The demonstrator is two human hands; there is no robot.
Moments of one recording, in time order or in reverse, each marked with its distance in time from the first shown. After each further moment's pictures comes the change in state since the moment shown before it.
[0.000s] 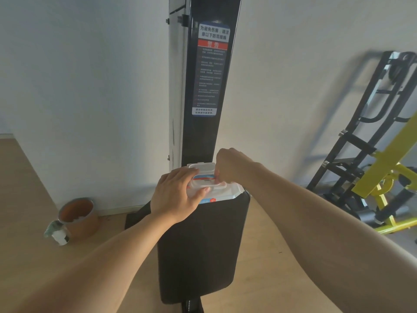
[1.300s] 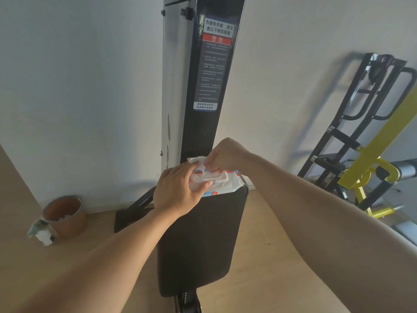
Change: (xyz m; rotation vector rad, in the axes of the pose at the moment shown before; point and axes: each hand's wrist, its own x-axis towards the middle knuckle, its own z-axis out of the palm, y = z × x) left_hand 0.000 0.000 0.000 -0.066 0.112 0.056; right_hand -0.007 -0.017 -0.011 0.364 -0.047 0.069
